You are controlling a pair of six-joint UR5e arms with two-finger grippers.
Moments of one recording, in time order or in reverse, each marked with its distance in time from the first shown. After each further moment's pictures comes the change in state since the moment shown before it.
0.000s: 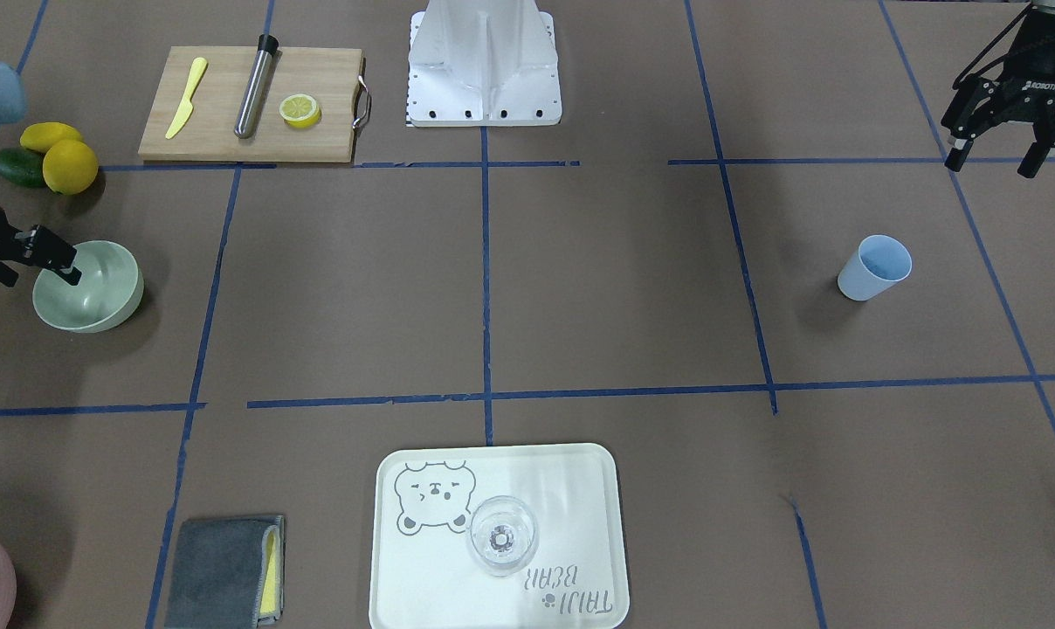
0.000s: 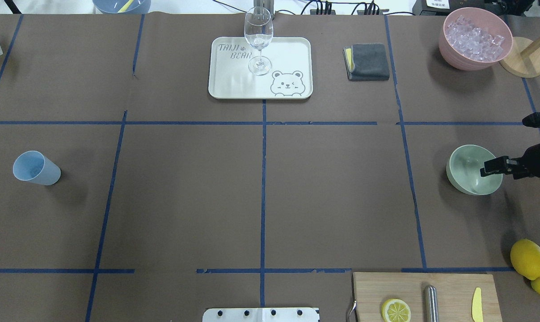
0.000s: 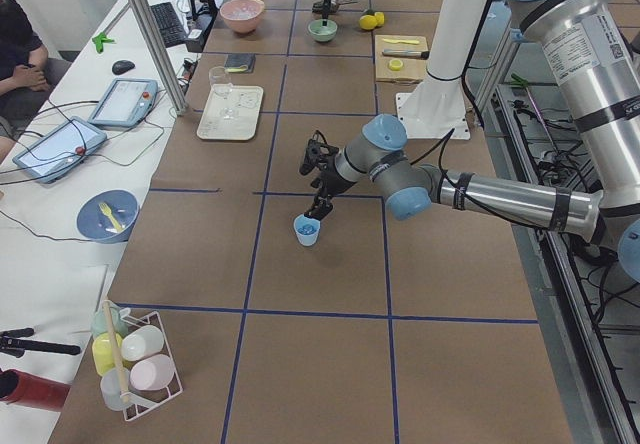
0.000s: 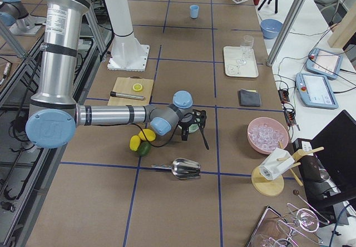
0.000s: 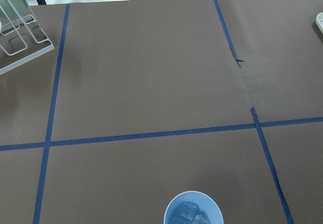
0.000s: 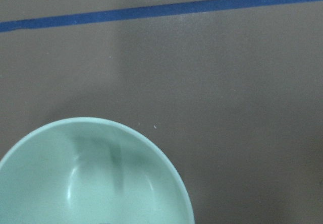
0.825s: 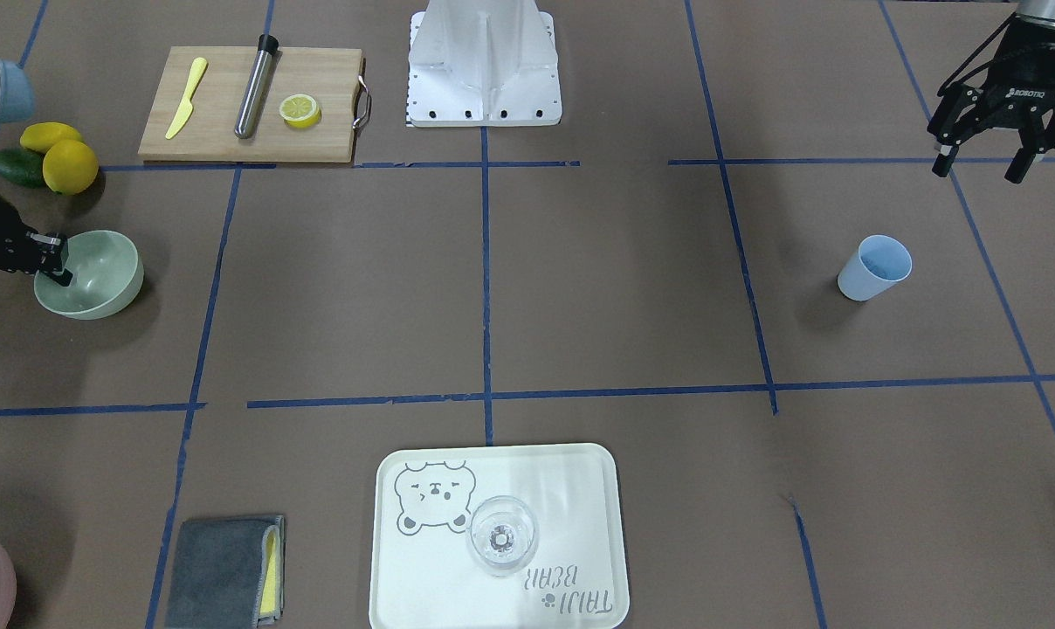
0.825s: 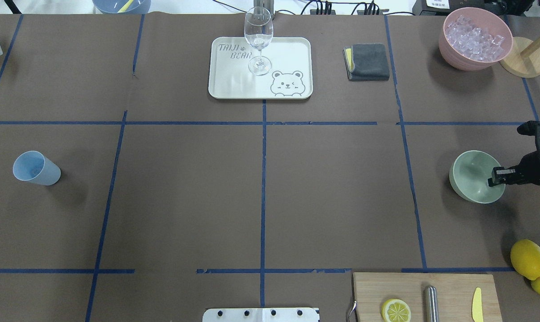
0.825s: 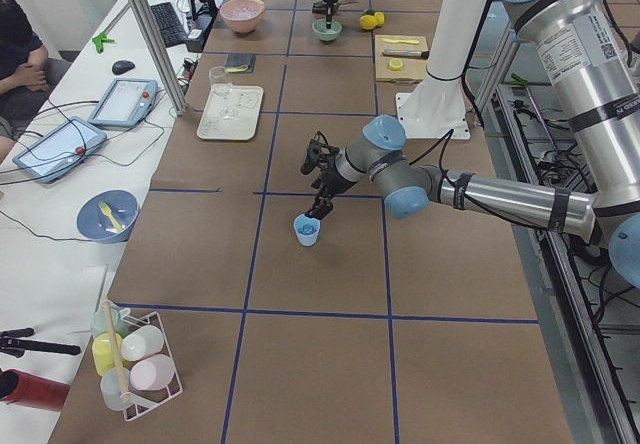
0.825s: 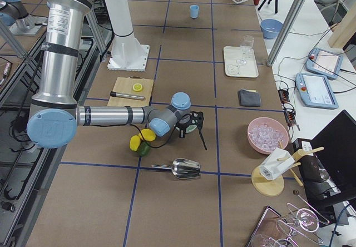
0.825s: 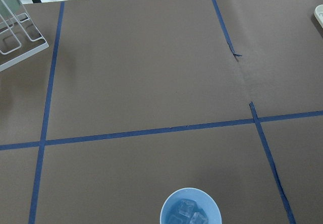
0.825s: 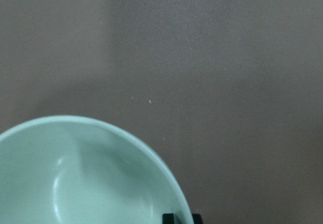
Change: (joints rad) left arm 0.066 0.000 0.001 -0.004 0.066 -0.020; right arm -0.020 -0.017 0.004 0.002 0.012 -0.007
